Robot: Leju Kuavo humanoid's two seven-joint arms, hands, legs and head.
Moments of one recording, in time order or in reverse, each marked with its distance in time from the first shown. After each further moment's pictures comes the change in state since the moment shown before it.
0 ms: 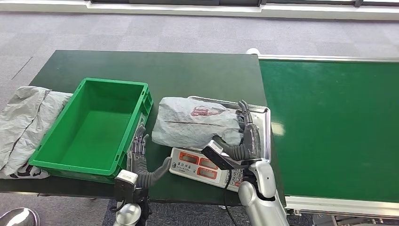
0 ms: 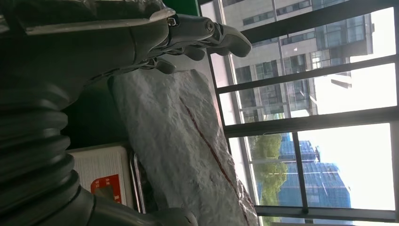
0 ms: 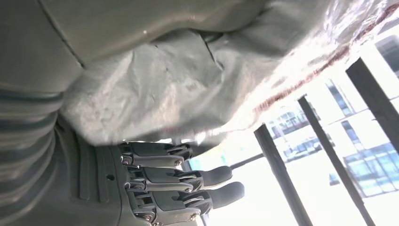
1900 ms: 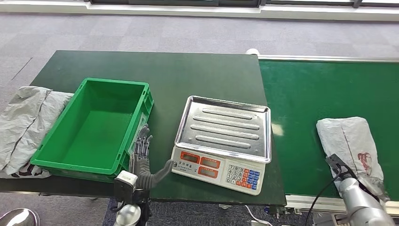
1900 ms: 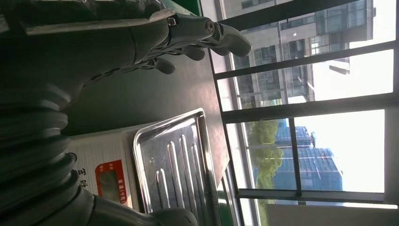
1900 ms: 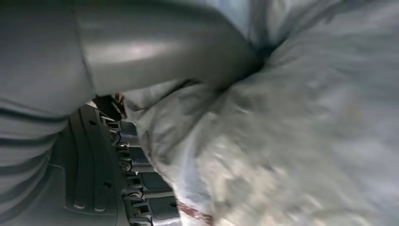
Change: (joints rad) left arm 0.001 -0.002 0.000 0.004 0.012 -0.083 0.000; right arm -0.336 -0.534 -0.637 0.790 0.114 0.518 0.726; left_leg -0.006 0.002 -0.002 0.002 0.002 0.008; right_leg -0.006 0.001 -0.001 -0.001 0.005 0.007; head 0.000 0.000
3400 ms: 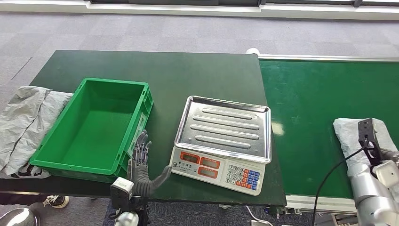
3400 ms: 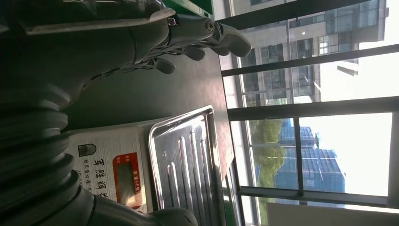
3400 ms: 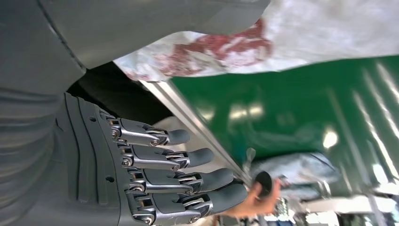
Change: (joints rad) left arm 0.061 -0.002 0.002 -0.040 0.023 -0.015 0.000; right arm -0.045 -0.044 0.087 -0.079 -0.186 -0.625 -0.126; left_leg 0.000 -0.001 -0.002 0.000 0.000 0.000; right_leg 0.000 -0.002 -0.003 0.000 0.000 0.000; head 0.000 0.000
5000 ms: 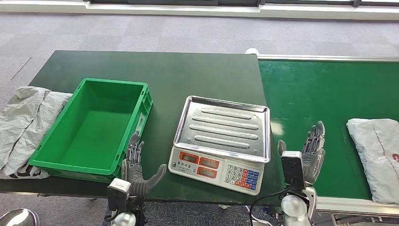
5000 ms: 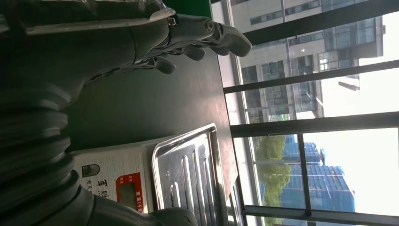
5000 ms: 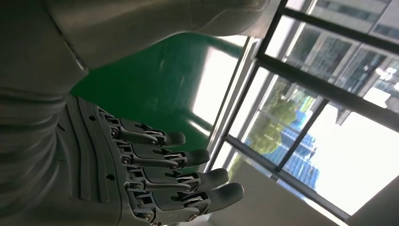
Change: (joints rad) left arm 0.016 -0.004 0.032 -0.023 -0.034 0.028 0.000; right arm 0.522 0.505 0.244 -0.869 -0.593 0.066 -0.902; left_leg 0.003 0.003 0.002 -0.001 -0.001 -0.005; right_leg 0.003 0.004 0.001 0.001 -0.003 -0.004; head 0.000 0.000
